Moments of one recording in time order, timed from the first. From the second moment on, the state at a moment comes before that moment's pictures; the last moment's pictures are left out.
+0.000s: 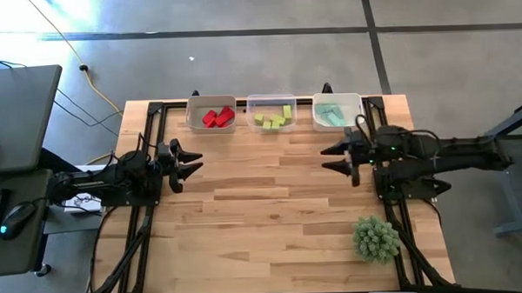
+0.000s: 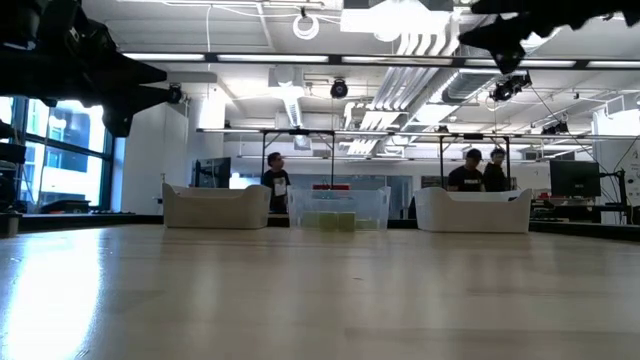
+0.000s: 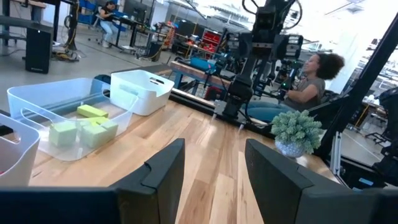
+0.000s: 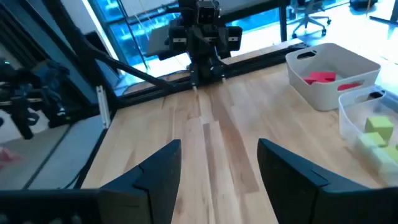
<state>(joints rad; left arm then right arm) 0.23 0.01 0.01 0.02 -0.09 -0.31 -0.04 0.64 0.58 -0.16 -0.05 0.26</state>
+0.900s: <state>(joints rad) 0.23 0.01 0.01 0.02 -0.09 -0.31 -0.04 0.00 0.10 -0.07 -0.04 0.29</state>
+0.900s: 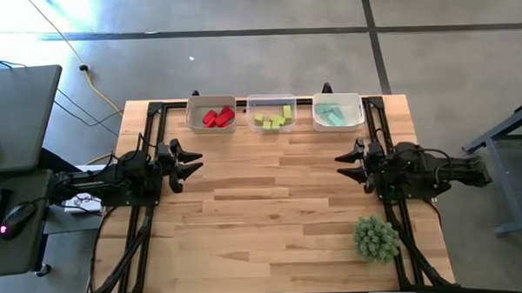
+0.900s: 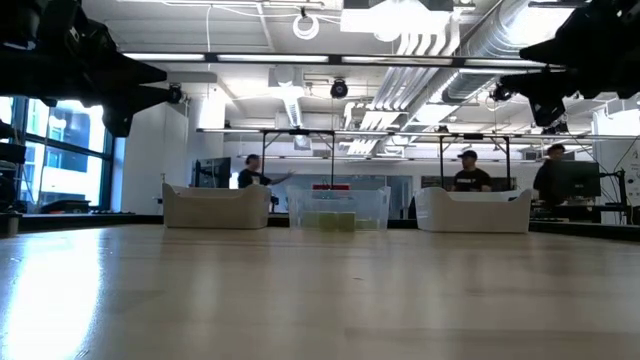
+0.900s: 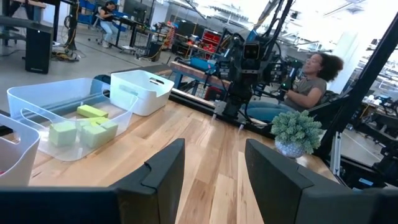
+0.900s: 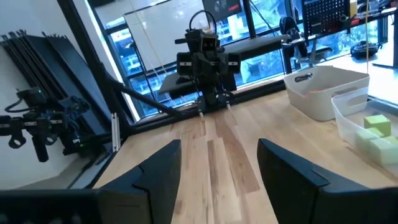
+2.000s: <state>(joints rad) 0.23 0.01 0.01 0.02 -0.09 -0.31 -0.04 0.01 0.05 -0.09 0.00 0.43</state>
